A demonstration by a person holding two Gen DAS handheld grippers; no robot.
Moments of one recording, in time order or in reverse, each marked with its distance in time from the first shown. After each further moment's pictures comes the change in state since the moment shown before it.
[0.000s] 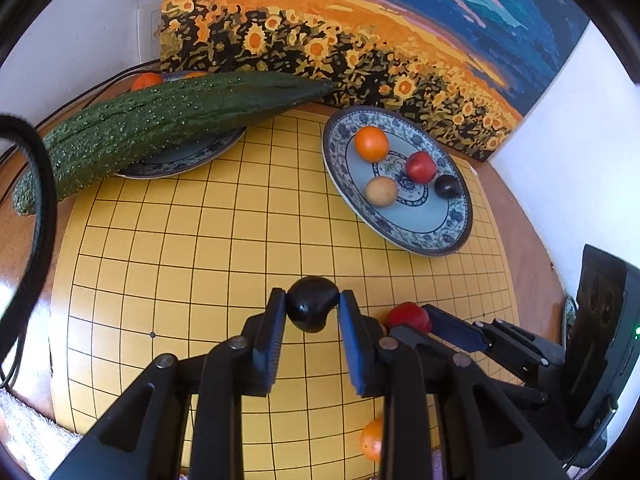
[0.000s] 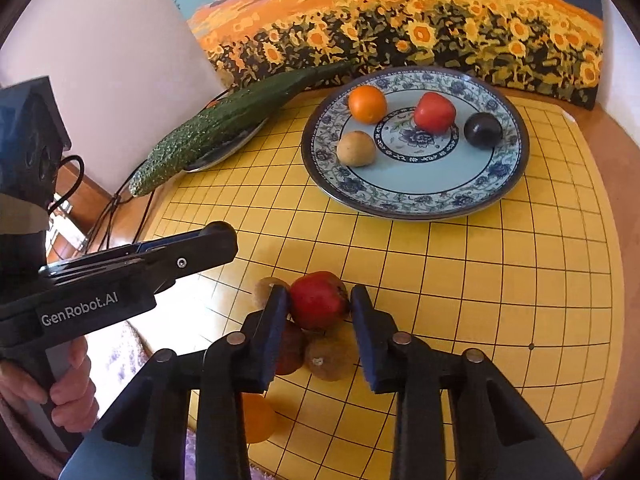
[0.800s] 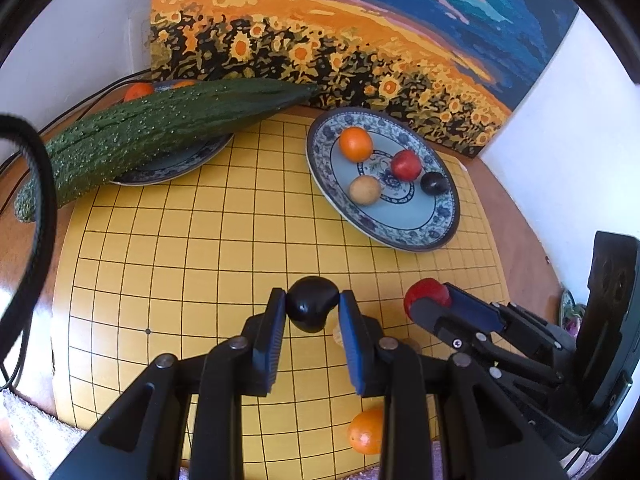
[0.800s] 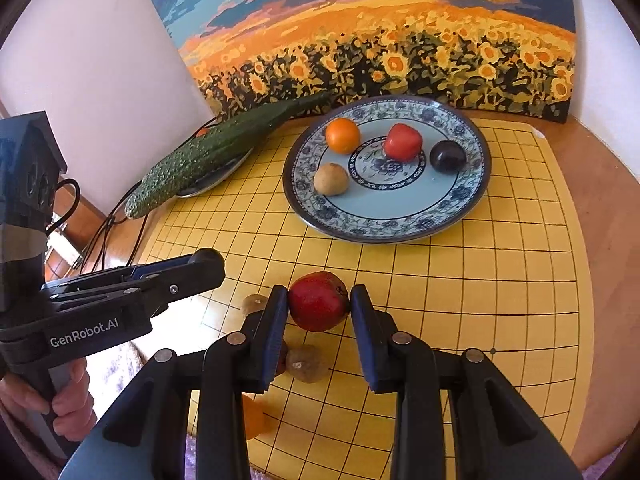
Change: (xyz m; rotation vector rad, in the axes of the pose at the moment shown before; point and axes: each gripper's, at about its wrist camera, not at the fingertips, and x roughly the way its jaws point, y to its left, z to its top) left arm -0.008 -0.010 0.002 0.034 -0.004 -0.008; right arm -0.027 -0.009 0.003 0.033 -0.080 -0.042
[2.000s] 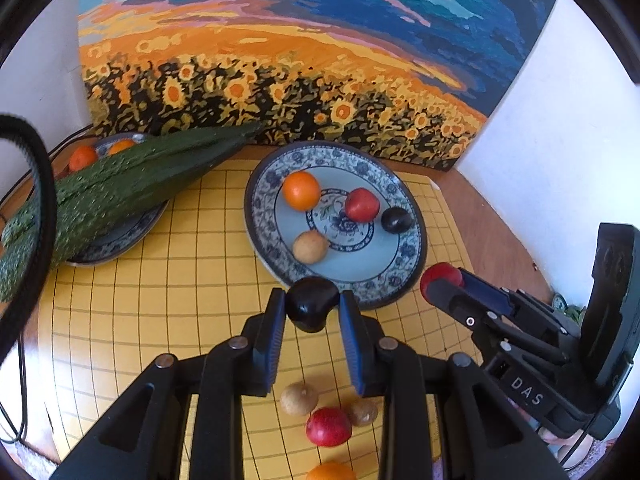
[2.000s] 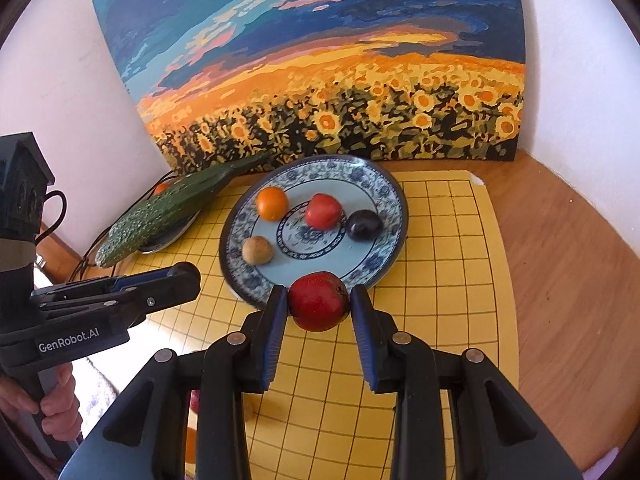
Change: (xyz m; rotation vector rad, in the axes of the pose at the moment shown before) left arm 0.015 -0.039 0.039 0.093 -0.030 -0.043; right arm -0.021 -0.043 0.034 0.036 -0.097 -0.104
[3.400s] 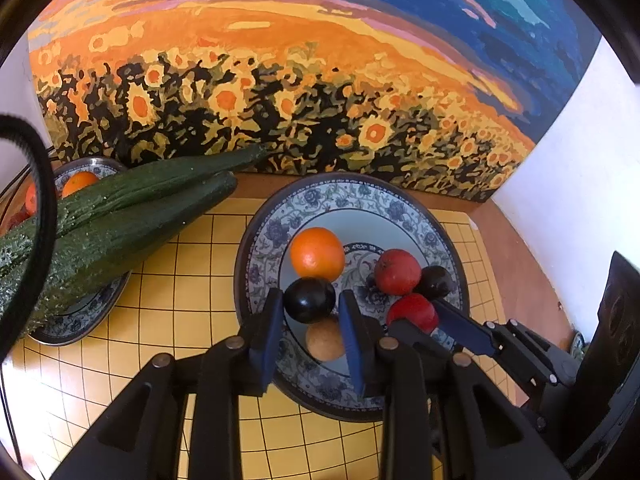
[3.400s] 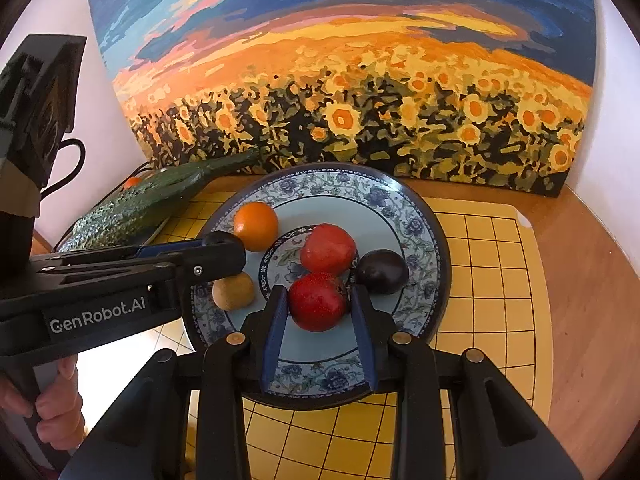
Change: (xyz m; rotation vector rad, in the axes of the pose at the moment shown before) left arm 0.064 0.010 0.050 -0.032 -0.002 0.029; right arm 0.077 0.015 0.025 -0.096 0.013 -0.026
